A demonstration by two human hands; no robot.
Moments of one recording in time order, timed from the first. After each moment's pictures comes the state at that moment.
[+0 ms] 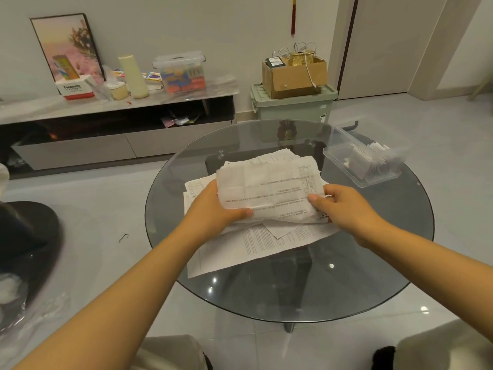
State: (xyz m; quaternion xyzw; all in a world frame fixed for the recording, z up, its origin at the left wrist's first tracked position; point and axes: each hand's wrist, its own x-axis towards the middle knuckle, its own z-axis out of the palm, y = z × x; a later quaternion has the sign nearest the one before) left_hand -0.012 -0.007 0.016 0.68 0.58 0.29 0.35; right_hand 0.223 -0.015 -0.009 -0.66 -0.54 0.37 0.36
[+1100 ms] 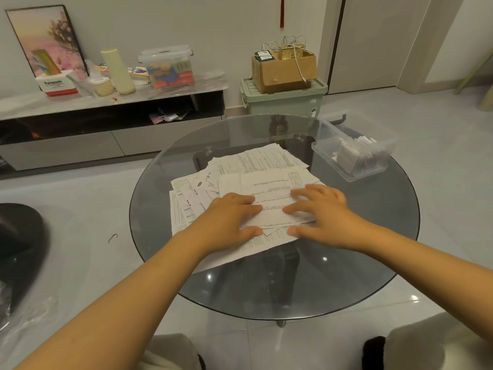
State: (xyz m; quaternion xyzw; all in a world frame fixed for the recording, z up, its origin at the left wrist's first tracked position) left_hand 0.012 0.008 -0.020 0.88 0.46 0.00 0.10; right_hand 0.233 -0.023 -0.025 -0.59 -0.79 0.11 0.10
